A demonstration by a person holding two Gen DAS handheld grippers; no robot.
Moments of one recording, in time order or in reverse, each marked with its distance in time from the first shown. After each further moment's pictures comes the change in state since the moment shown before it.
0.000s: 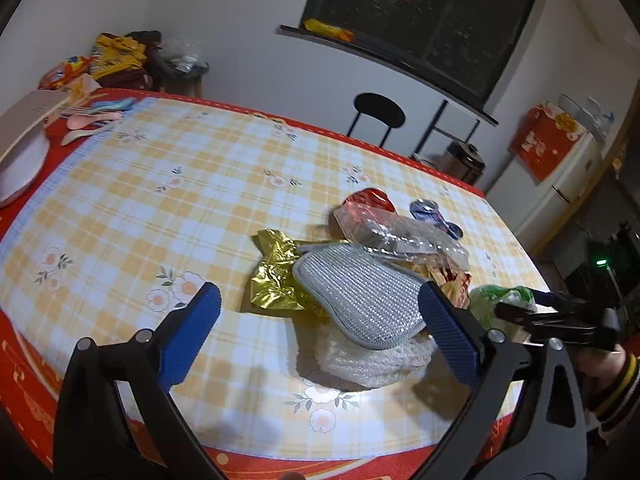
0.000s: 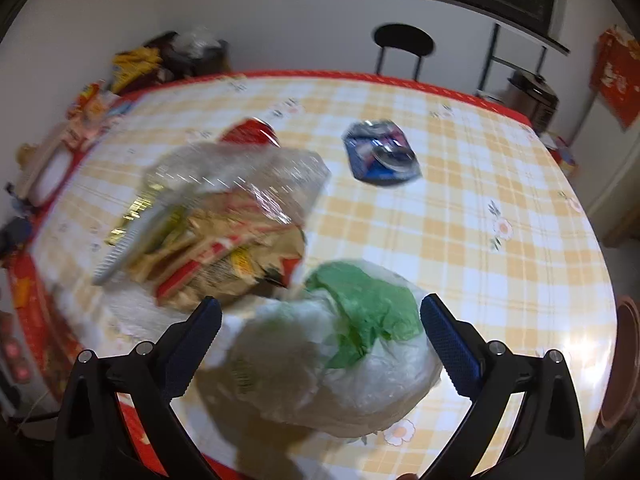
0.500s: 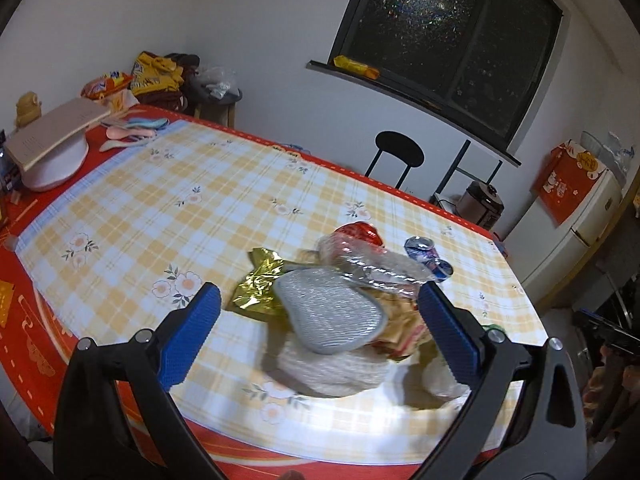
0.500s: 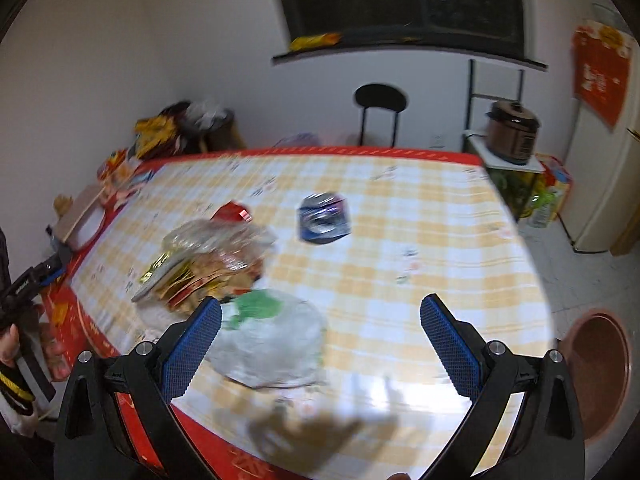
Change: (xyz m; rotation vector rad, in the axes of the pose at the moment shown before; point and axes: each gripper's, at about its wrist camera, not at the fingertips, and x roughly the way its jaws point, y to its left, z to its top) left arm -0.043 -0.052 -0.007 -0.099 -0.133 0.119; right arm -0.116 -0.109 -0.006 0.028 -0.210 0.139
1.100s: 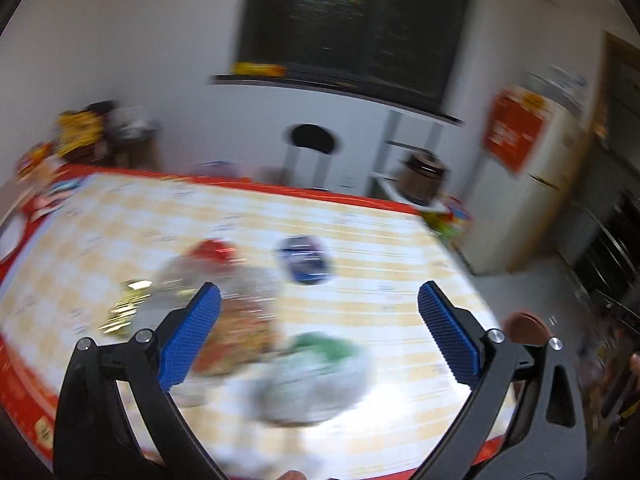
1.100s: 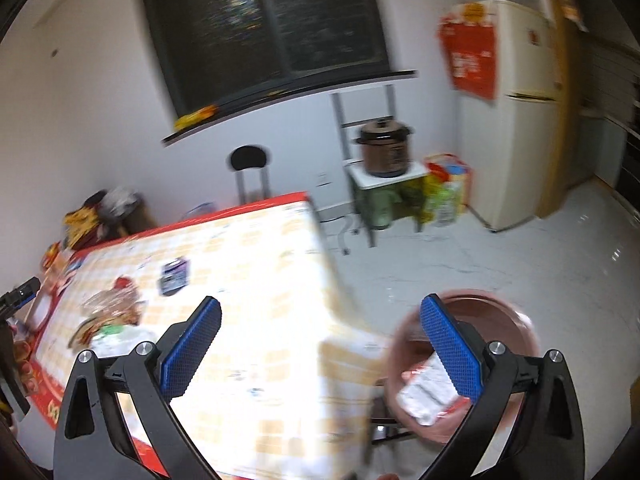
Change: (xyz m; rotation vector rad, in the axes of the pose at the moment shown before) left arm -0.002 -0.208 -0.008 0.200 -0.012 -0.057; right arm -0.138 -0.231 -0.045 0.236 -0.213 -0.204
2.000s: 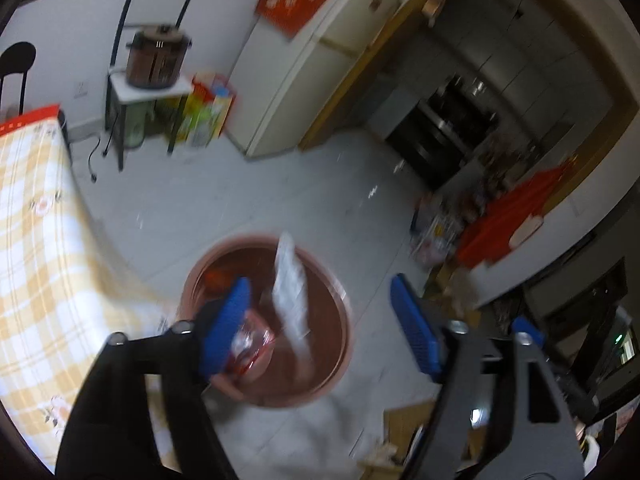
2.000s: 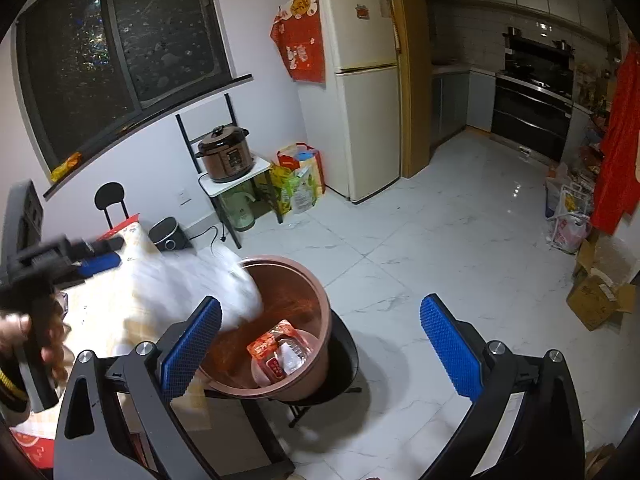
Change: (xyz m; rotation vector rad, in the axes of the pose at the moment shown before) left arm 0.168 -0.439 -0.074 0.238 0.440 -0.803; right arm -0.131 -0.228 -0.077 0.280 -0.039 -0.434
